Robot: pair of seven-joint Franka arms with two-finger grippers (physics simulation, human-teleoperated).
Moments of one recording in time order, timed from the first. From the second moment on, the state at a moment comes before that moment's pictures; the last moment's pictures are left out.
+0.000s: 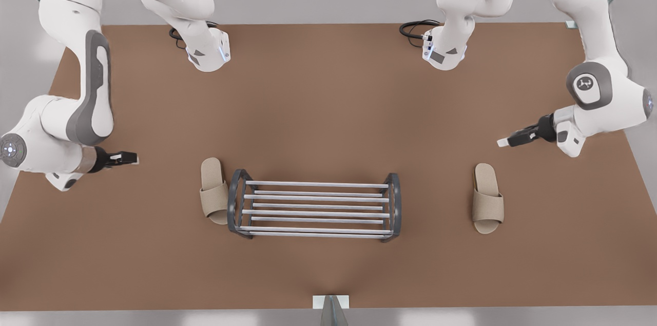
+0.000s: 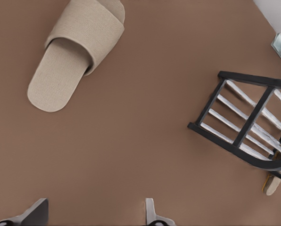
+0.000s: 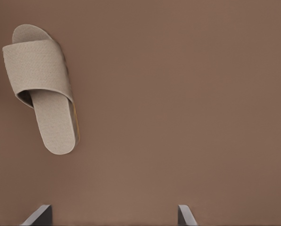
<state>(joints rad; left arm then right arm) -0.15 0.06 0.43 -2.11 -0.71 1.91 0.06 -0.27 0.34 0.05 -1.72 0.09 1.77 -0.37</state>
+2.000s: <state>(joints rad) -0.16 0.44 0.30 -2.21 -2.84 2.50 1.11 0.00 0.50 0.06 -2.09 1.91 2.76 -2.77</state>
